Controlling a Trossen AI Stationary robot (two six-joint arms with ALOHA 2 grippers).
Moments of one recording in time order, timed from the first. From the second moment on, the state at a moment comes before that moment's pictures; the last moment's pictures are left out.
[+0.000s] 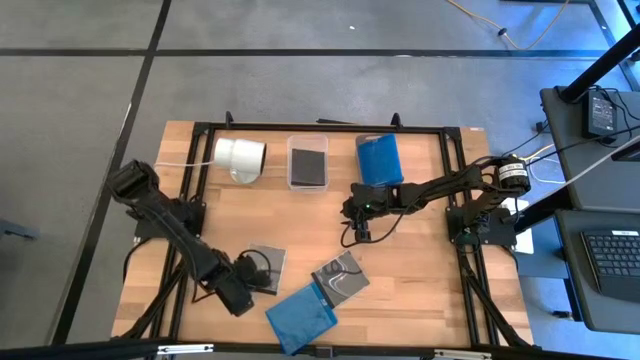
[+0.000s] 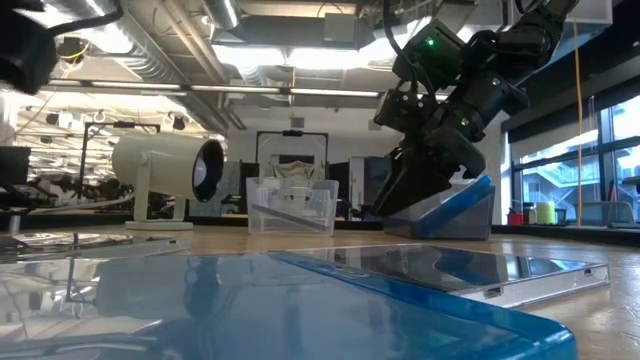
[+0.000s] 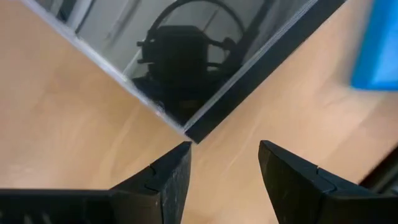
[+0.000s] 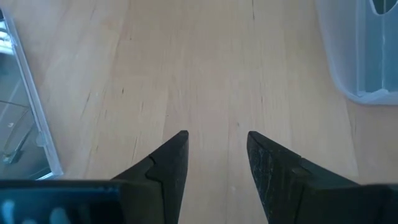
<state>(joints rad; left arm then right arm) -0.79 1.58 0.90 -0.68 -0.03 -1.45 -0.03 1.67 0.75 0.11 -0.02 -0.12</state>
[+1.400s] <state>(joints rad) -0.77 1.74 0.91 -0.76 -0.17 -1.48 0.00 2.00 0.94 0.45 -0.36 -0.27</state>
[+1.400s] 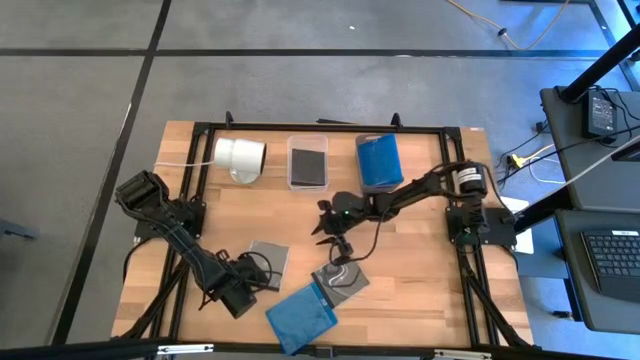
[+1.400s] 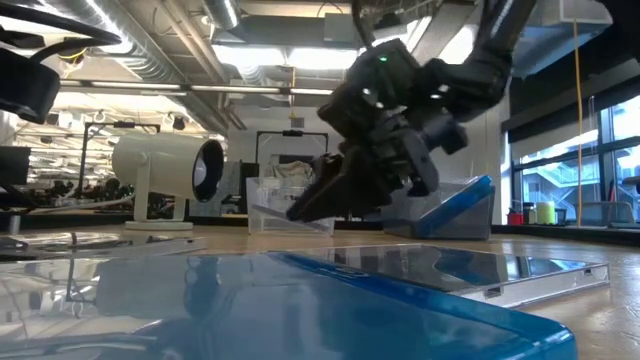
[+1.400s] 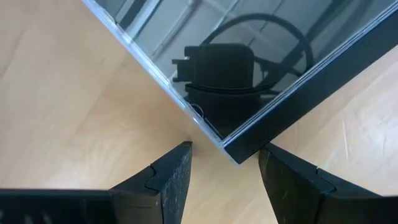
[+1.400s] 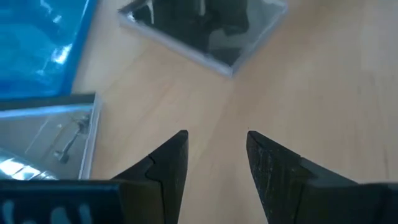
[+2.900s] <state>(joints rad) -0.77 1.74 0.90 -0.73 -0.39 -1.36 0.06 2.23 1.28 0.22 -0.36 -0.27</state>
